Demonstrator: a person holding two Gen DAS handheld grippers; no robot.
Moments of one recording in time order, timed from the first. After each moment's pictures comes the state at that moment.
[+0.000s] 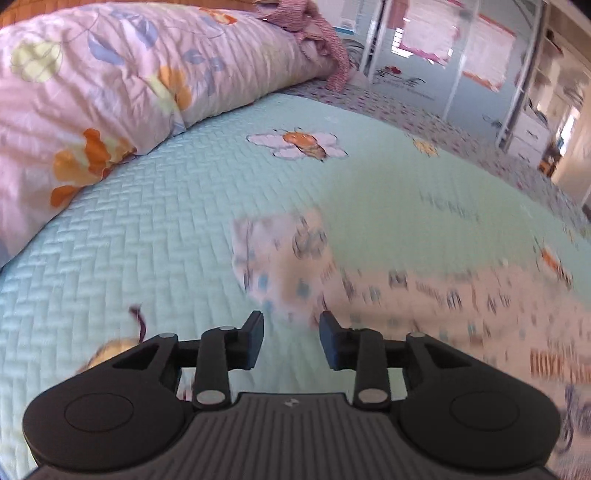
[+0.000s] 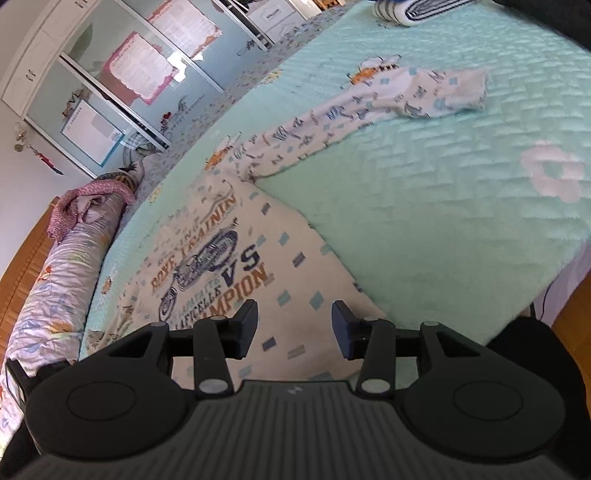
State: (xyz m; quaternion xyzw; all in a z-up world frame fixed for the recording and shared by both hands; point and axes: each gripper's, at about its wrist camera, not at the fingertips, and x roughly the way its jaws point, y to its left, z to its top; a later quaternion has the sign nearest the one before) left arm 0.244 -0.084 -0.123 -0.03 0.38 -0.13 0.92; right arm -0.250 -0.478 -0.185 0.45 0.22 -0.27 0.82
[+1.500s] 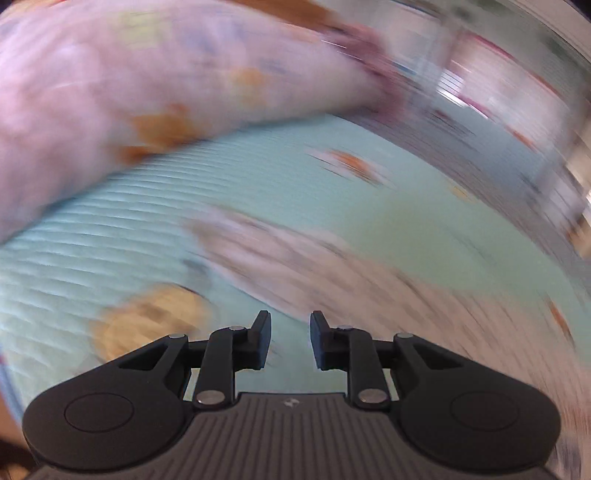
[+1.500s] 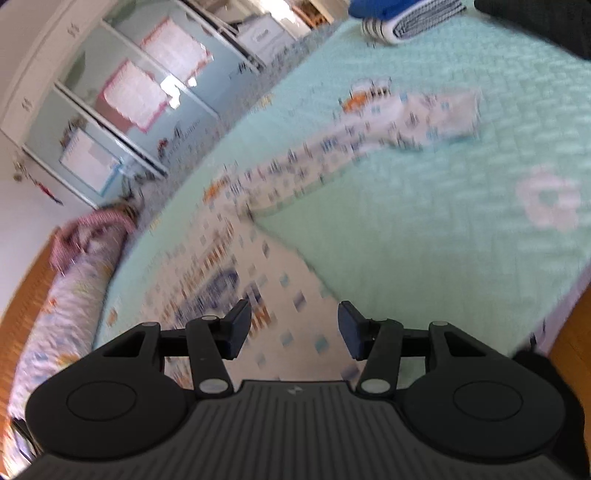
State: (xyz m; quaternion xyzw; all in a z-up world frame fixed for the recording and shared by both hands) left arm 0.165 -0.079 -0.123 -0.08 0.36 -0.12 0.92; right arm -0.255 -0.504 -0.167 0.47 0.17 -0.28 0.82
